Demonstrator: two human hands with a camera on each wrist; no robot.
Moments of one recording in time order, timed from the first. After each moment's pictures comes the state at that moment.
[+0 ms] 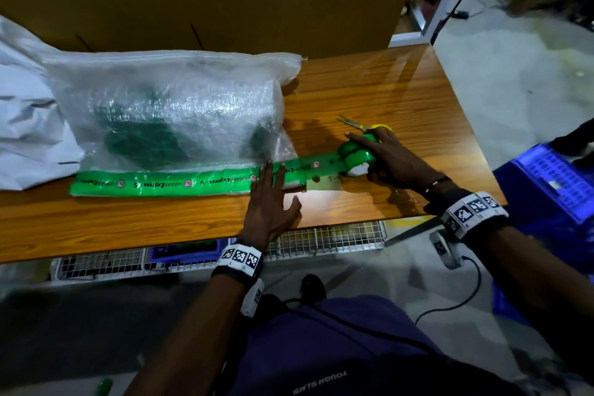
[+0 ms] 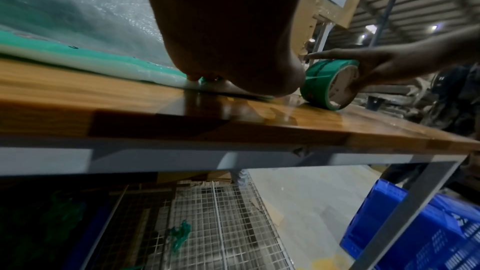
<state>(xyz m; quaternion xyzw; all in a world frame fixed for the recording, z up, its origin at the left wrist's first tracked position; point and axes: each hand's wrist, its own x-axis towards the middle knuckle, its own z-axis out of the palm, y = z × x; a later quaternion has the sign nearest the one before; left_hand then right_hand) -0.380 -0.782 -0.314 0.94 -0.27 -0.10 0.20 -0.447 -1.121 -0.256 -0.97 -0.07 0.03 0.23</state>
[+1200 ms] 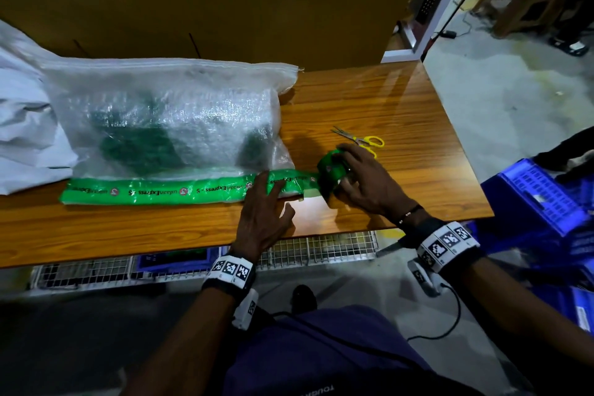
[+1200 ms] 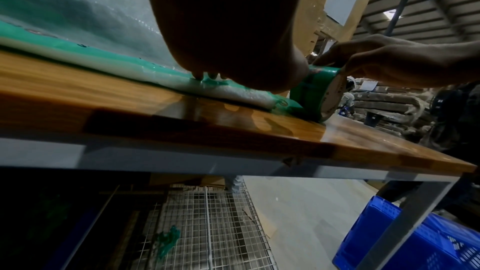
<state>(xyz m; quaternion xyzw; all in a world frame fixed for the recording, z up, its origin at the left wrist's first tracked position) -0.389 -0.785 -0.288 0.93 -0.26 -0.08 0.26 -0.457 -1.062 -0.242 -0.95 -0.07 -0.11 0.27</state>
